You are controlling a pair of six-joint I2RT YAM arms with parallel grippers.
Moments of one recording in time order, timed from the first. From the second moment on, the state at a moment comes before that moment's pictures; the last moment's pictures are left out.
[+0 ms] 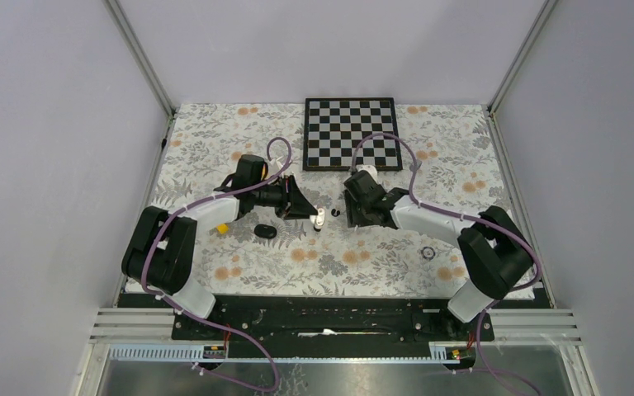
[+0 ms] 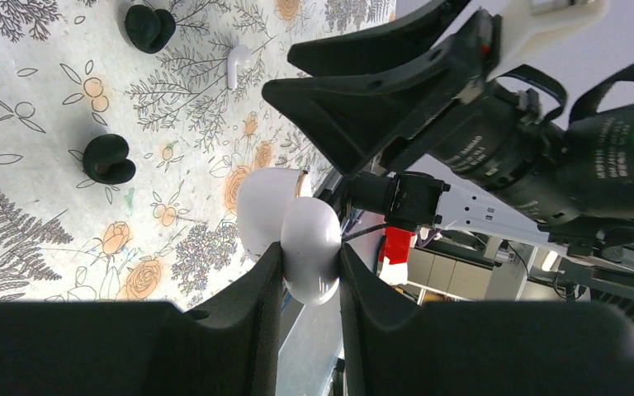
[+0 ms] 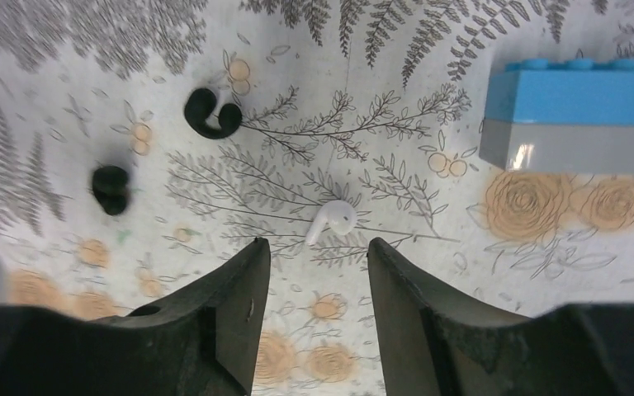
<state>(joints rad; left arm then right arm) -0.34 1.58 0.82 0.04 0.95 -0.82 0.72 1.65 0.98 -0.36 0.22 0.45</state>
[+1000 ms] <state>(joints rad) -0.34 1.58 0.82 0.02 0.95 -0.80 0.72 1.76 1.02 -0.43 0.36 0.85</state>
